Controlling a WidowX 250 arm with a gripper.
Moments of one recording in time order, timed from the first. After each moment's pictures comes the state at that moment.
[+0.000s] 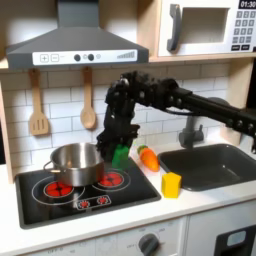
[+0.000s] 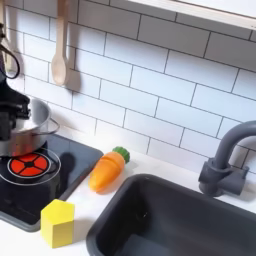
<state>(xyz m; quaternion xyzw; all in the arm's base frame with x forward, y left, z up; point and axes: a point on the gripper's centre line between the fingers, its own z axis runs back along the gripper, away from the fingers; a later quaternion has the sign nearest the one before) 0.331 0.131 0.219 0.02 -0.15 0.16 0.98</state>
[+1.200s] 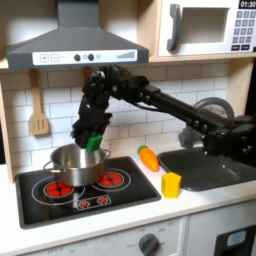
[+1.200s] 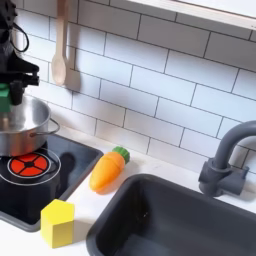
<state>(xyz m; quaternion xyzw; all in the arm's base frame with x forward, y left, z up) 0.397 0.165 0.225 0.04 -0.20 0.21 0.96</state>
